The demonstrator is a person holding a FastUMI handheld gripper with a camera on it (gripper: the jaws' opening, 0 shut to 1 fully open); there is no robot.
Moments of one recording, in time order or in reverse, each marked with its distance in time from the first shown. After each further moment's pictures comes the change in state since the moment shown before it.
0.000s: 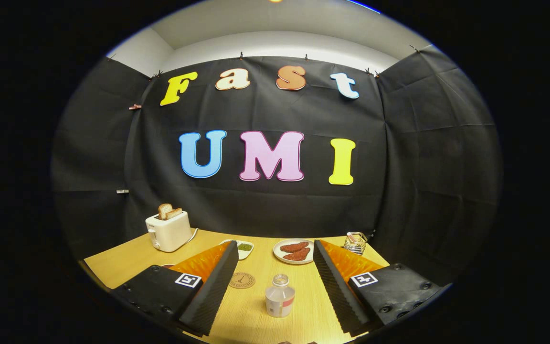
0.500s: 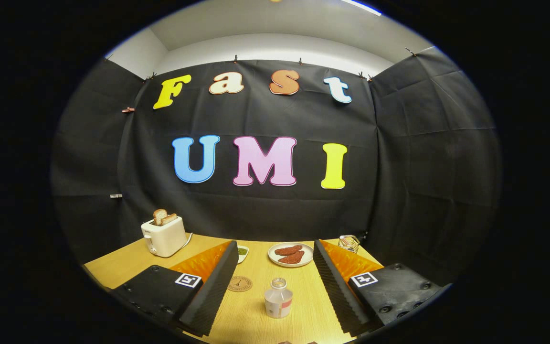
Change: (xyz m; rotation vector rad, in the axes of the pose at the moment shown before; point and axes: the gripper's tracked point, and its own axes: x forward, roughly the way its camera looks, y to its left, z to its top) arm -0.012 -0.001 0.020 -0.004 -0.017 -0.061
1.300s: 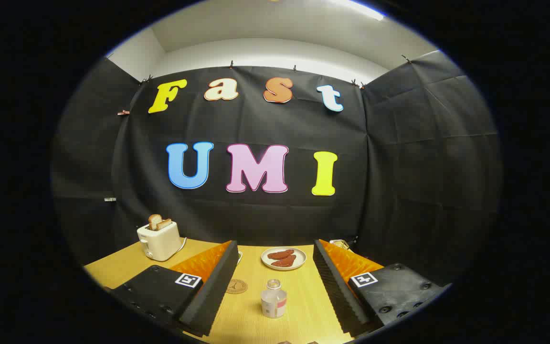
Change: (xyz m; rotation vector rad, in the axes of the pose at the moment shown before) arm -0.017 -0.004 0.021 -0.001 -0.037 -0.068
